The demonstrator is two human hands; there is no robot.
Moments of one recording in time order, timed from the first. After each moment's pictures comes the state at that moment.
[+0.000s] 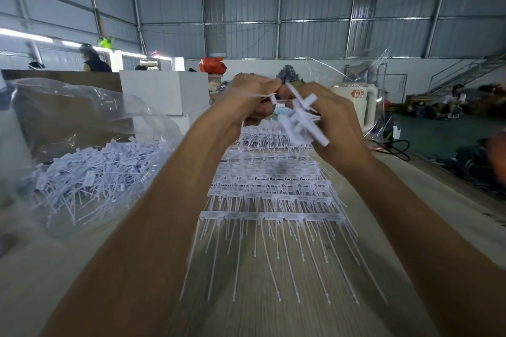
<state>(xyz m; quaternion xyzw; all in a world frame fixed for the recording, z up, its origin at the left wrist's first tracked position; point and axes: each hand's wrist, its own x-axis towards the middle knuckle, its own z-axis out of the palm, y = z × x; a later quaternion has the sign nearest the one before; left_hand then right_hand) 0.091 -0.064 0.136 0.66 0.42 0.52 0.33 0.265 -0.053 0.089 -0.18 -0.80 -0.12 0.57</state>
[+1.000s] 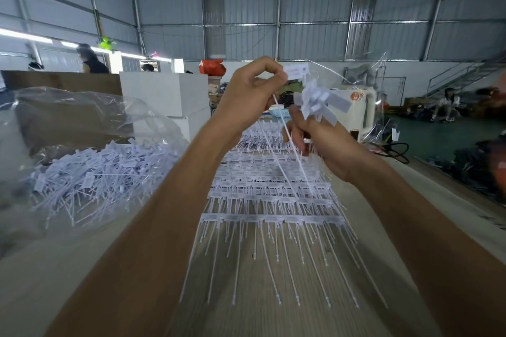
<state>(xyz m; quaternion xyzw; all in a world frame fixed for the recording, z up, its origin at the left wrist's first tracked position) 0.098 -0.069 0.132 0.70 0.33 0.60 0.20 0.263 -0.053 0.086 -0.33 -0.73 0.36 0.48</state>
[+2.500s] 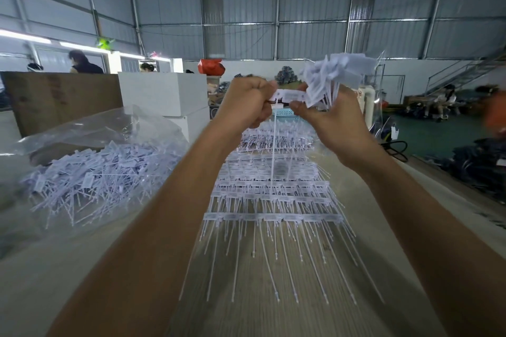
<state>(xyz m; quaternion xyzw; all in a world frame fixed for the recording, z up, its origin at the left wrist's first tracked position) 0.099 -0.062 0.127 0.65 0.40 0.59 0.27 0.270 -0.057 0.104 -0.33 -0.72 0.13 0.60</state>
